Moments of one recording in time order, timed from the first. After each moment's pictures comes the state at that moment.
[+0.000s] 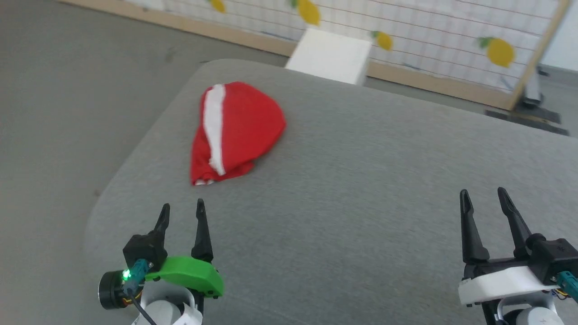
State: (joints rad) left arm -0.11 0.08 -0.15 0.25 -0.27 0.10 -0.26; right arm 0.01 -0.05 -0.08 0.06 0.09 0.13 -0.26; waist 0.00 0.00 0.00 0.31
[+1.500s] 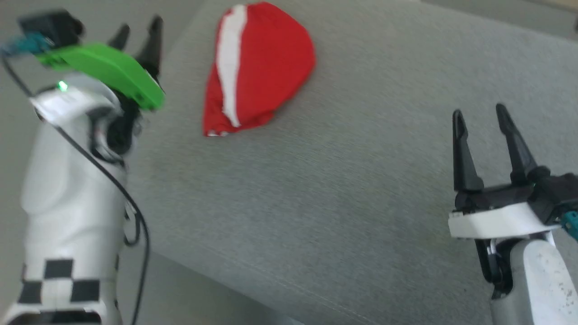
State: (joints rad) left arm -0.81 0.21 -0.06 0.46 -0.58 -0.07 0.21; right arm -0.22 -0.05 -0.02 0.00 0.06 0.13 -0.26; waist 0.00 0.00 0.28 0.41
